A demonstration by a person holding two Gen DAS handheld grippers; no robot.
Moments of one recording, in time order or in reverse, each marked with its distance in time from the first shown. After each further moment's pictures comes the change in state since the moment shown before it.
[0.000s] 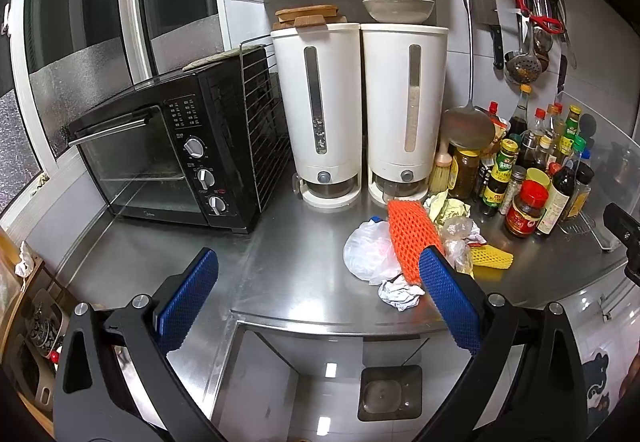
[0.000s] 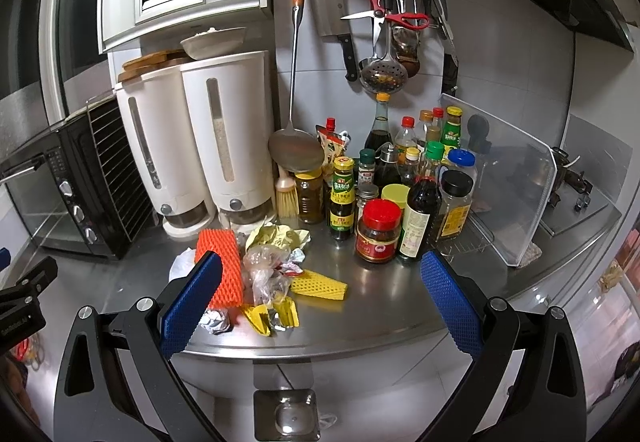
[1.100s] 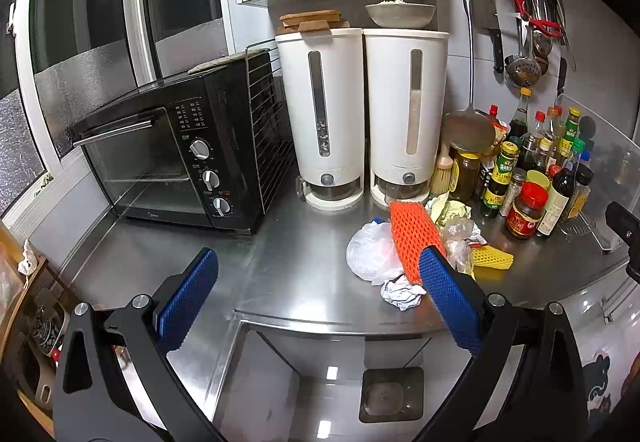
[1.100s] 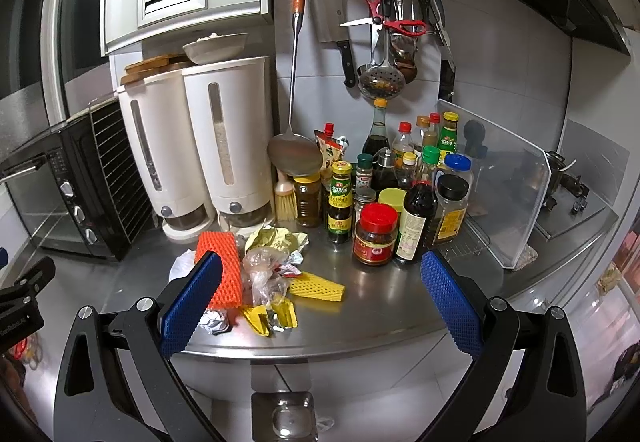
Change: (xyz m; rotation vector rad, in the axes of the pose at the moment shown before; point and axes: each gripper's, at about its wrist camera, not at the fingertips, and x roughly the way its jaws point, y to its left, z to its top) left arm -0.008 0.002 -0.001 0.000 -0.014 0.010; right arm -0.009 0.000 -0.003 -0.009 -0.019 -0.010
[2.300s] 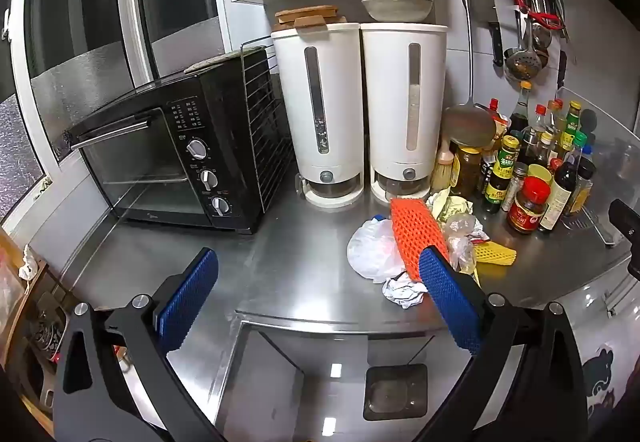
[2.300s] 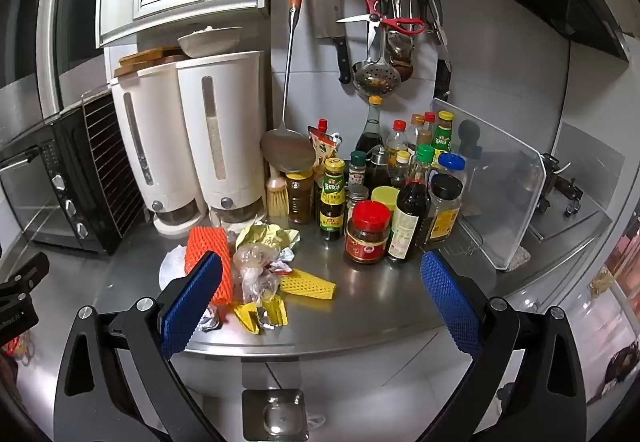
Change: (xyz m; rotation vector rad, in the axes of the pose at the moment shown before) left arm 0.005 -0.004 -0.004 0.024 0.006 0.009; right arm 0.004 0.000 0.000 -0.010 0.008 -0.021
